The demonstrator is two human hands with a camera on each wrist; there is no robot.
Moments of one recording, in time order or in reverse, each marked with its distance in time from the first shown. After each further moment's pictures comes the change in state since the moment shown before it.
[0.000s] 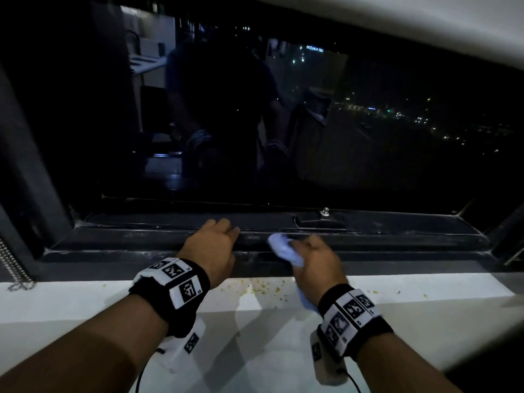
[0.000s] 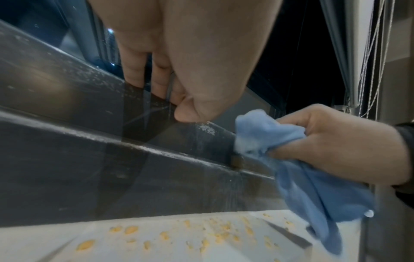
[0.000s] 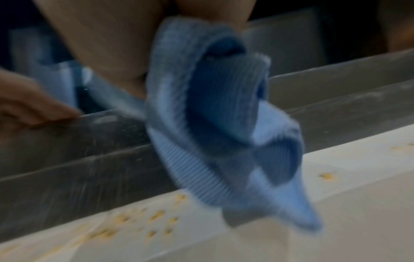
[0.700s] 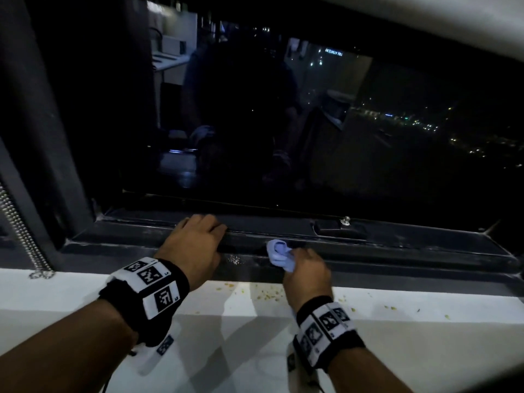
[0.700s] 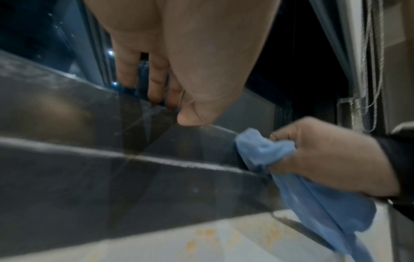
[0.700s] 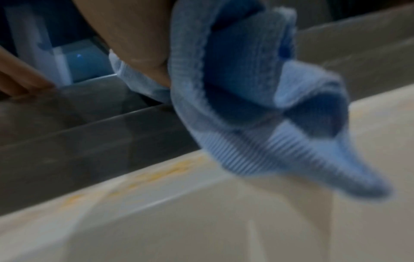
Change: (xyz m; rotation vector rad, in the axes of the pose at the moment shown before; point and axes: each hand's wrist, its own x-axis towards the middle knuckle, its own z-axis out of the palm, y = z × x) left_hand -0.020 -0.051 -0.004 0.080 0.109 0.004; right_hand 0.010 -0.040 0.037 0.063 0.044 0.156
